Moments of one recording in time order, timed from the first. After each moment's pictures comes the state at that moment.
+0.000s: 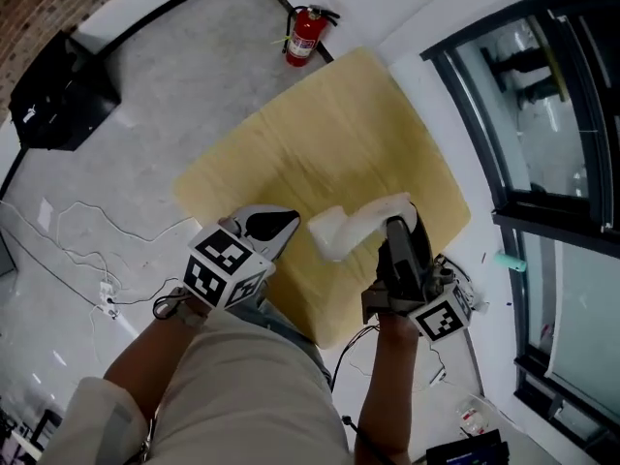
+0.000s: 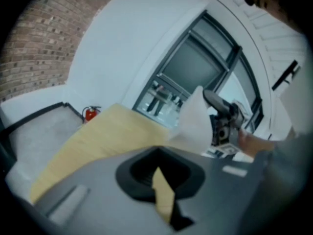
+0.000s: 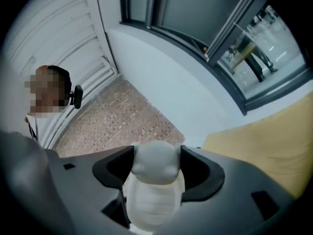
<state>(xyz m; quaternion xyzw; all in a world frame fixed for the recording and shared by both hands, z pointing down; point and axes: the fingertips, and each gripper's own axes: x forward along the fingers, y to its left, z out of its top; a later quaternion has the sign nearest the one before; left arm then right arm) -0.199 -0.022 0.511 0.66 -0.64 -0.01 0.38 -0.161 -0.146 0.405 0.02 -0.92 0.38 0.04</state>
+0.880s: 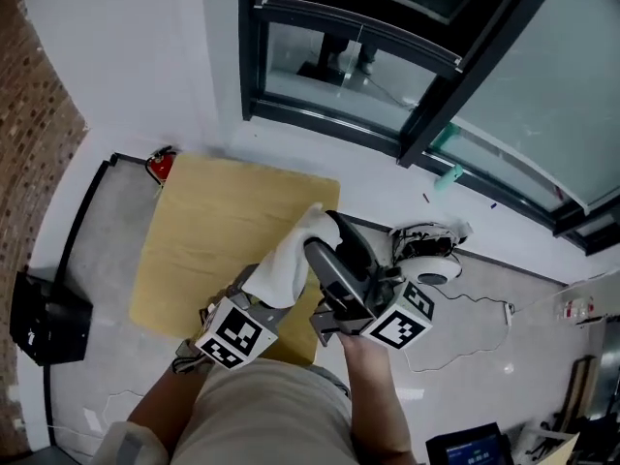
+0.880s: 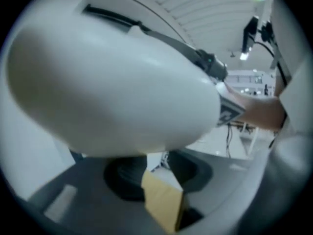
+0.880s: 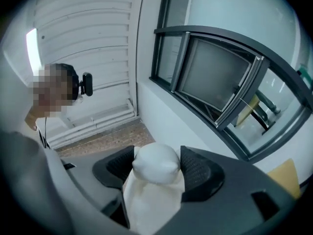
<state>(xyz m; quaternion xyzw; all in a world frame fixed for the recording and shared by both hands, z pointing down) 0.085 -0.119 0.355 0.88 -0.44 0.19 0.06 0.080 -0.164 0.203 0.10 -0.93 0.28 -0.22</state>
